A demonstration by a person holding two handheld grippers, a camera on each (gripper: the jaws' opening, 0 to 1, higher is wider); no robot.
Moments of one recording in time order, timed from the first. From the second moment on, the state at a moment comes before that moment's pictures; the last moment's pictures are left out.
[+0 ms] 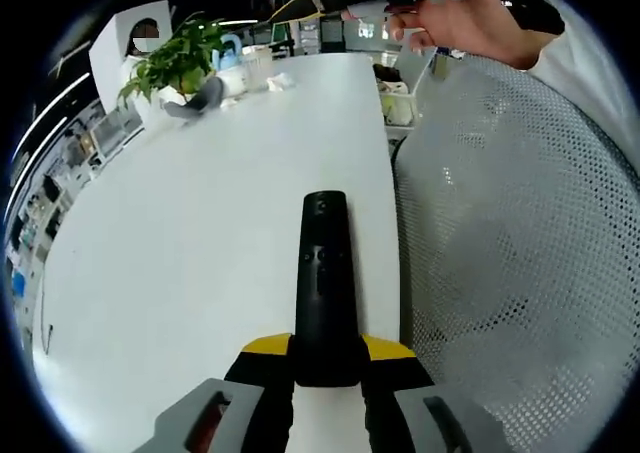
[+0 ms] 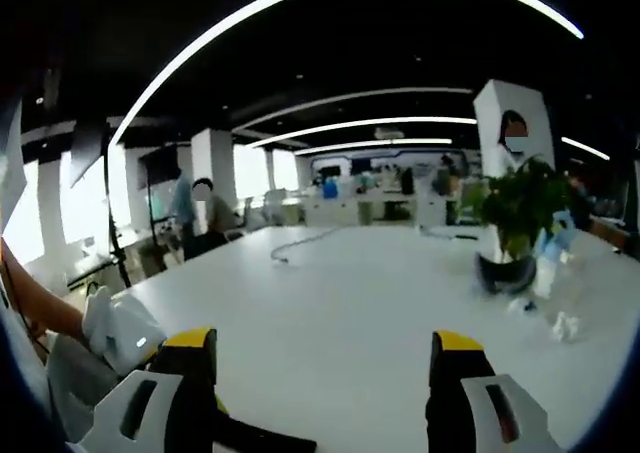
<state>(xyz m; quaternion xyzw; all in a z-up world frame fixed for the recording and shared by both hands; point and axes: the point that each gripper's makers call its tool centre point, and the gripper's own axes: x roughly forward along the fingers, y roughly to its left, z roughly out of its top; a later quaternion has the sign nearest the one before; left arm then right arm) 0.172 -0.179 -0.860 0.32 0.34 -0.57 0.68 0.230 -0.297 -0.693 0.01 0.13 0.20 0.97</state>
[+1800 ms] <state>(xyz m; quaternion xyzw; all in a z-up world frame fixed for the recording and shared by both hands) 0.305 -0.153 -0.856 0.40 0.37 -0.53 0.65 0.231 -0.297 -0.710 0.01 0.17 0.20 0.96</state>
